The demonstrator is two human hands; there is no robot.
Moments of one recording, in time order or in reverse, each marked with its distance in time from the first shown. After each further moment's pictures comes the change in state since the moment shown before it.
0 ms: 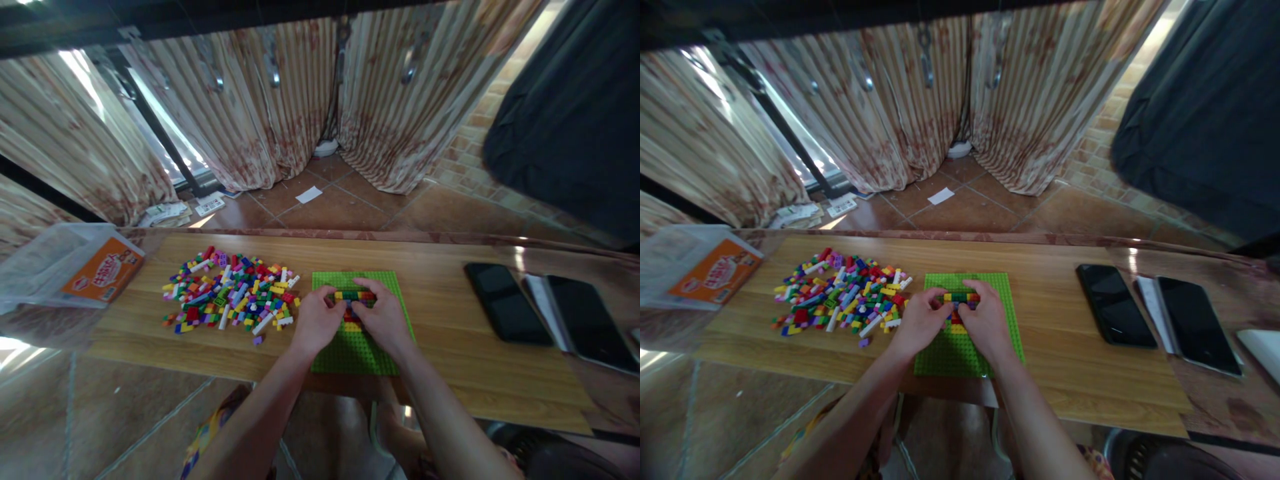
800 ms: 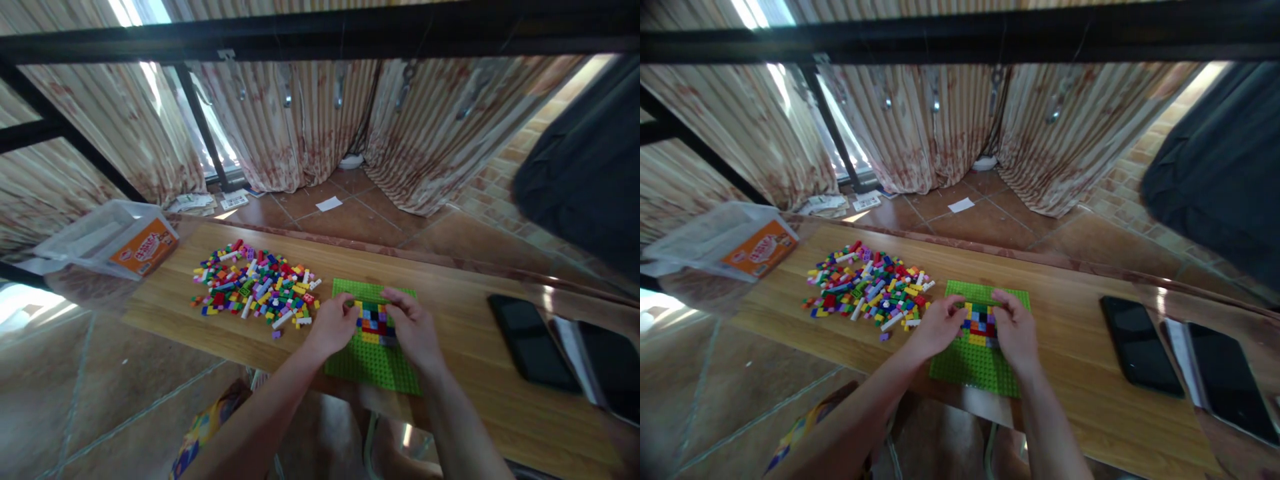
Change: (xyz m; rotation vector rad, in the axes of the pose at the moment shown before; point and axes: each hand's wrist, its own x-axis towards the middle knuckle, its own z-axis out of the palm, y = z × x) left_hand -0.005 -0.010 -0.005 -0.110 -0.056 0.058; right_hand 0.005 0.015 -0.008 0.255 0.023 0.094
